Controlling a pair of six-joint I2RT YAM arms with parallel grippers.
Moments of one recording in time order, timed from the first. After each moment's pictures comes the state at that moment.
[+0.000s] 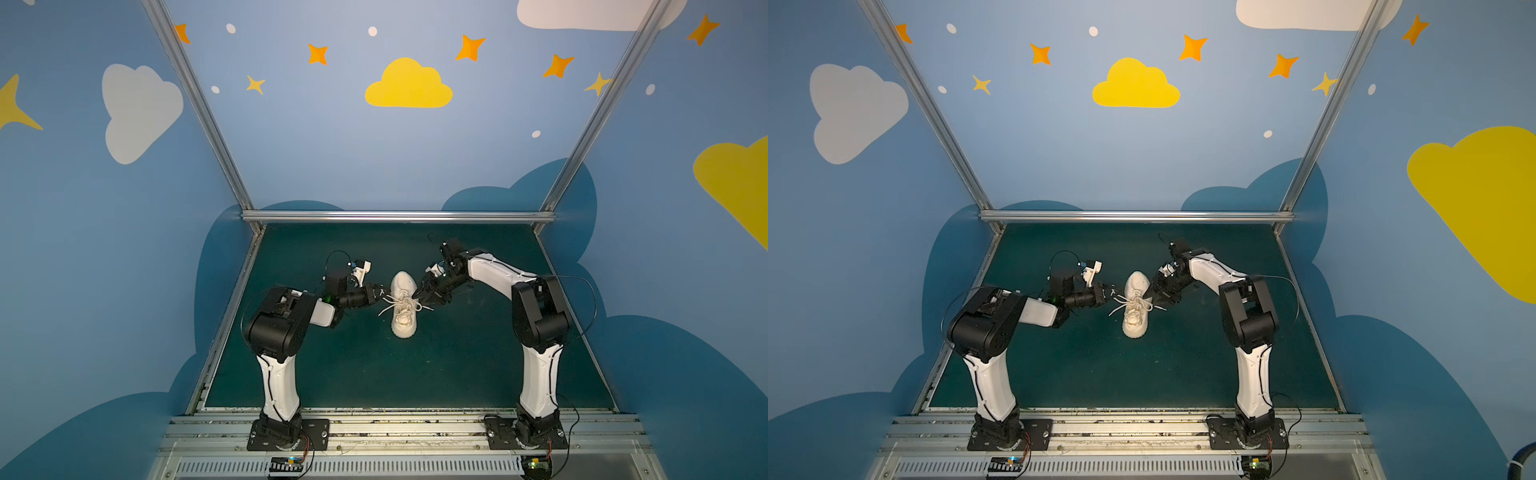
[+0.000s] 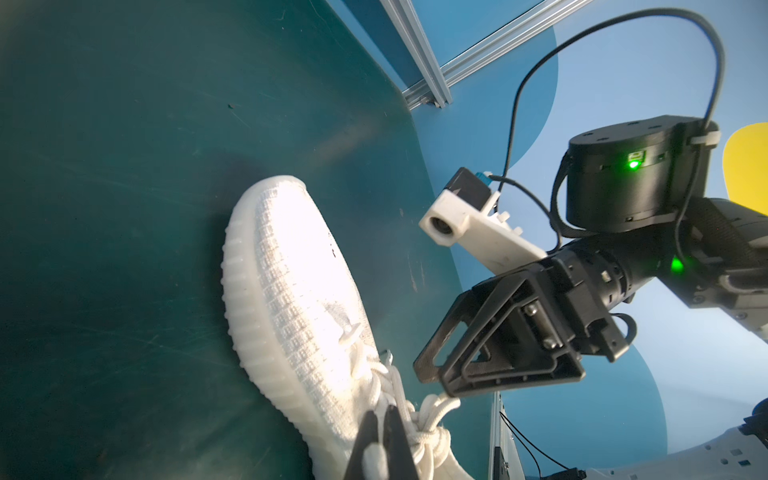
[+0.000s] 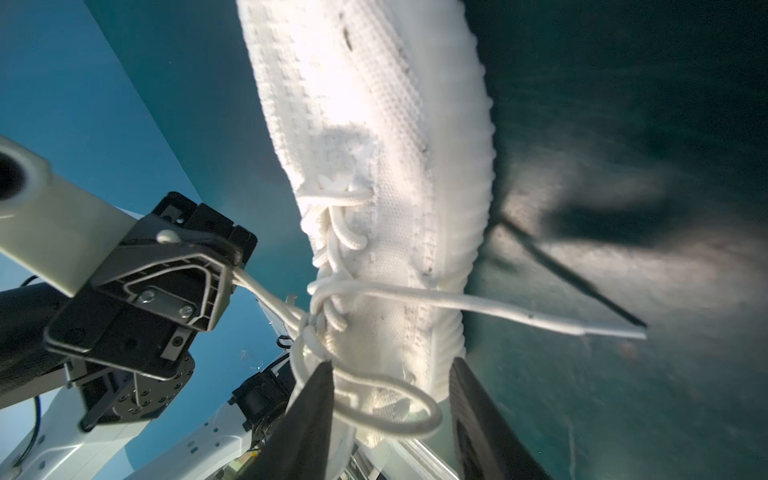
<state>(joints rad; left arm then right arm) -0.29 1.96 0.81 0.76 0.82 -0.79 0.41 2.05 1.53 -0.82 -0.72 0.59</state>
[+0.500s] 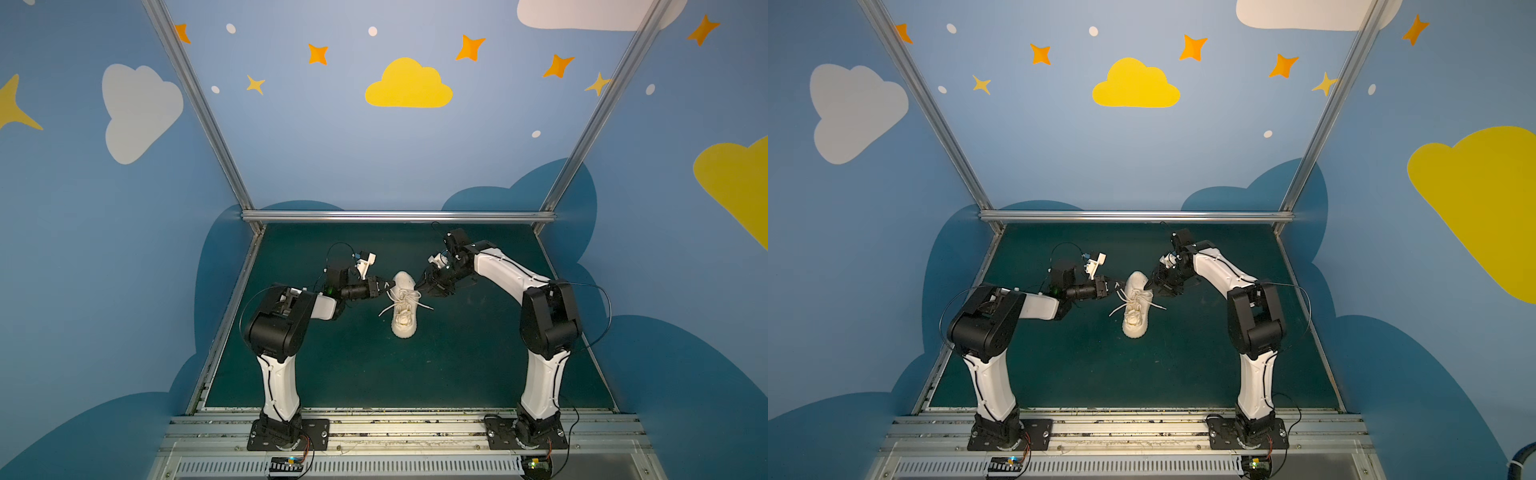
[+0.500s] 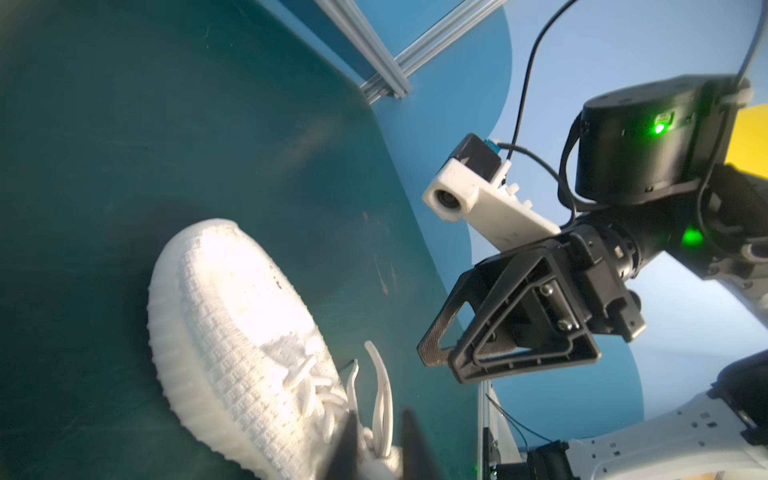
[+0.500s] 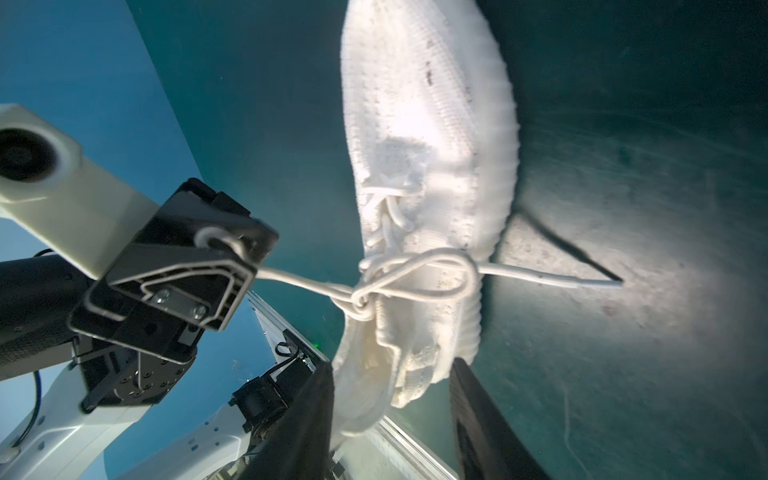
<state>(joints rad) -0.29 1.96 0.89 0.73 0.91 -0.76 0.44 1.99 1.59 -0.84 -0.68 0.59</state>
